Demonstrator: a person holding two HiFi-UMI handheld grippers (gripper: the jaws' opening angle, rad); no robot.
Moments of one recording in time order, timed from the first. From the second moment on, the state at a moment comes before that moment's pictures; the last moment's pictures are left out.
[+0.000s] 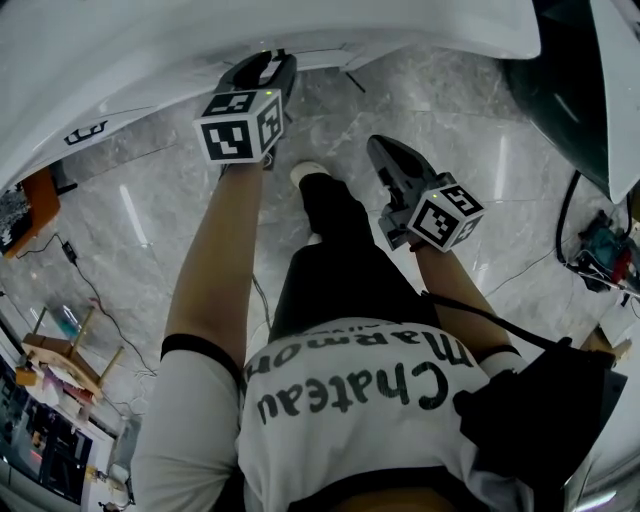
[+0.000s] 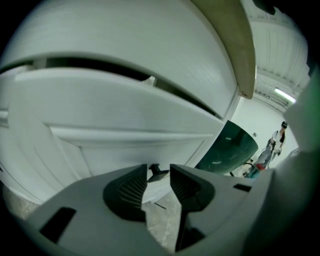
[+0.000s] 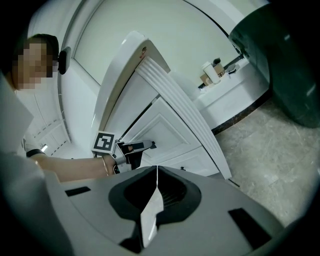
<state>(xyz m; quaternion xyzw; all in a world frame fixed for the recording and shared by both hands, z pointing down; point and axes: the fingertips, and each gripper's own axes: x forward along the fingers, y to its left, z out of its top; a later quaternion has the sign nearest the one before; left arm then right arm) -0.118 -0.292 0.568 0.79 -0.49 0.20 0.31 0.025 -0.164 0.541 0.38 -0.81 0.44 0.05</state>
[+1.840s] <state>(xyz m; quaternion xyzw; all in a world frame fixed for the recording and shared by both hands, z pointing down) -0.120 0.083 0.123 0.87 -0.48 -0.01 0.11 -0.047 0.010 0.123 0.20 -0.96 0.18 0.02</state>
